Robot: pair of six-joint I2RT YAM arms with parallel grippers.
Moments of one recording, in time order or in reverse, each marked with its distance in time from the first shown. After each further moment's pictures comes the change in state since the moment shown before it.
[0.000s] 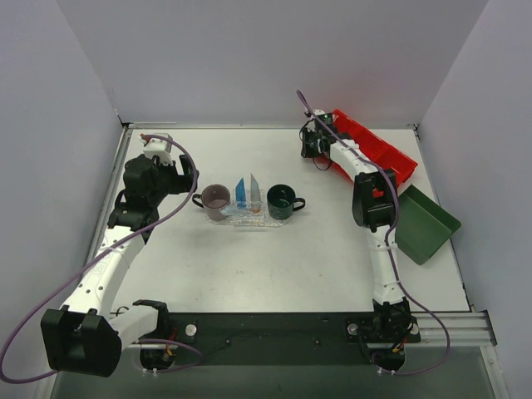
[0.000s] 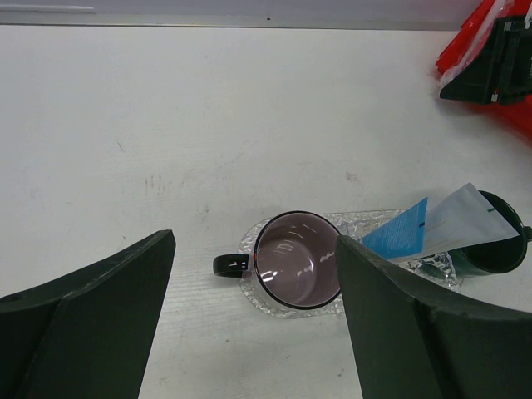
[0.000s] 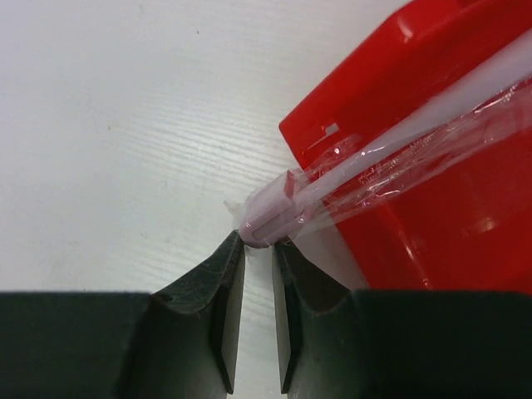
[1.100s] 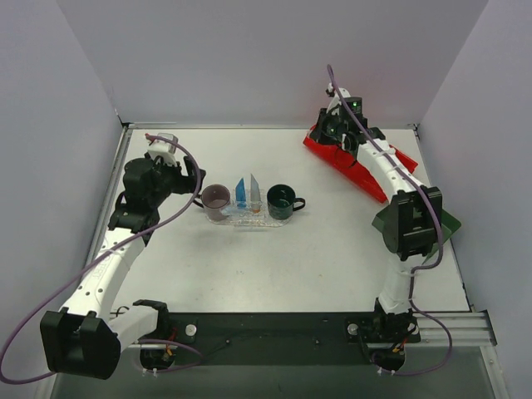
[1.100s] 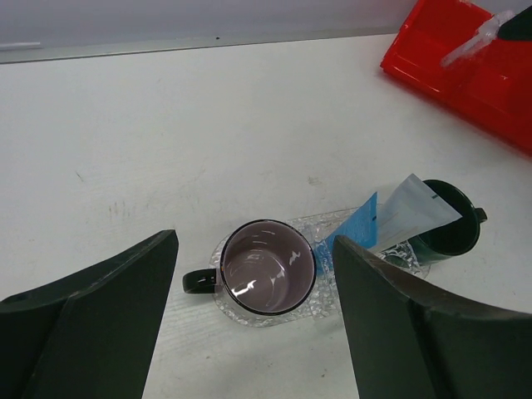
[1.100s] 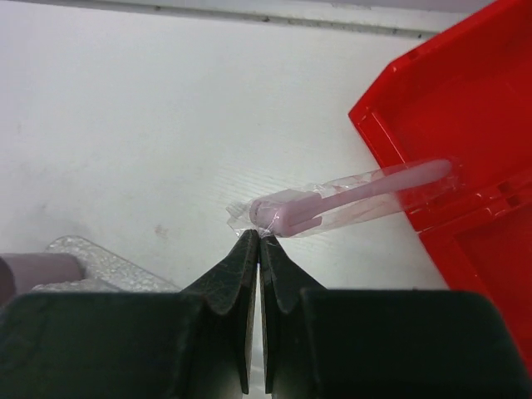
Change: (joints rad) left arm -0.011 -0.008 -0.010 0.048 0.106 0.012; right arm -0.023 -0.503 -0.417 0.093 -0.115 0.106
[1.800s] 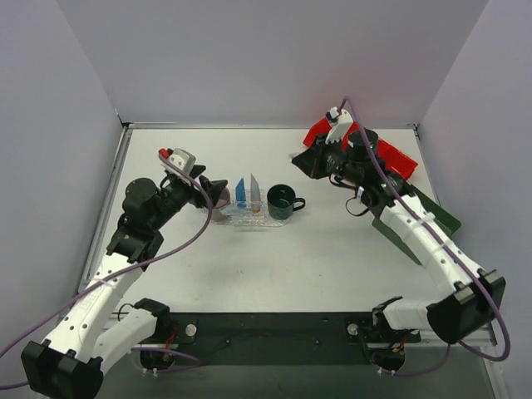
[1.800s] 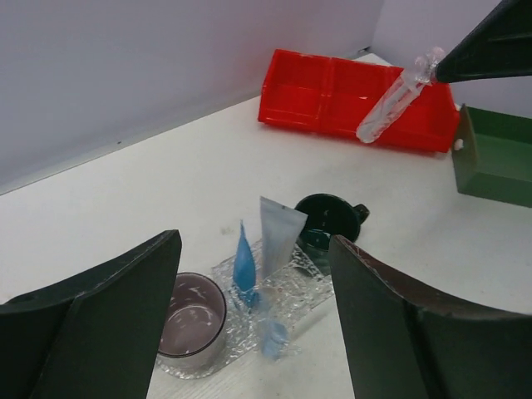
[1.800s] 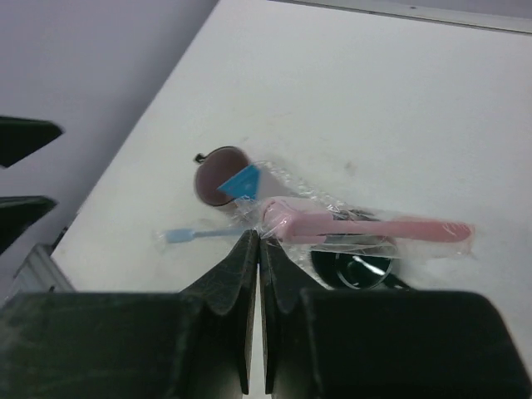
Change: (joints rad) left arm -0.174 -0.185 -0.065 0.116 0.092 0.072; right arm 0.172 -0.629 -0.448 0.072 -0.081 0.140
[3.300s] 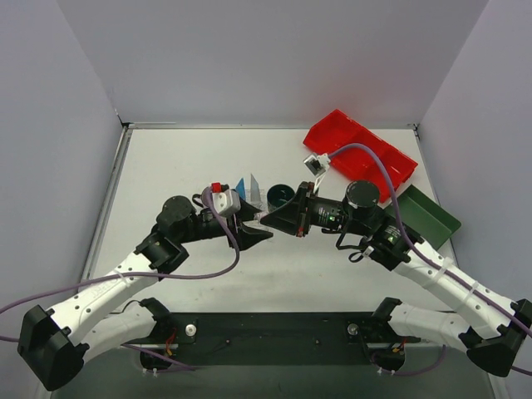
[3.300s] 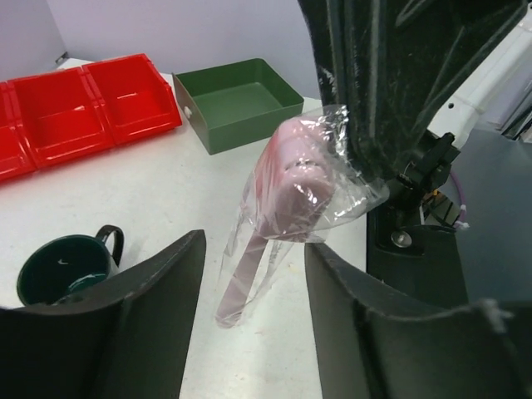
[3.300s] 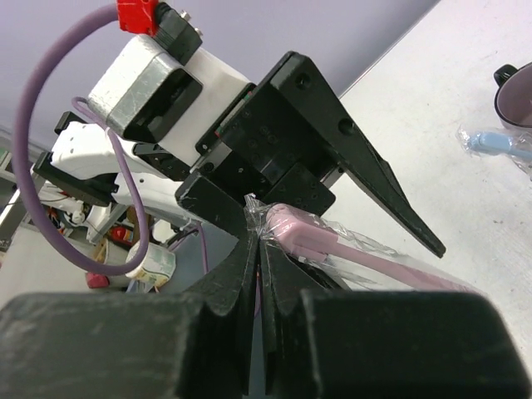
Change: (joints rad) left arm -0.380 0.046 -0.124 0.238 0.383 -0.021; right arm 0.427 -0.368 -0.271 0.161 -0.150 0.360
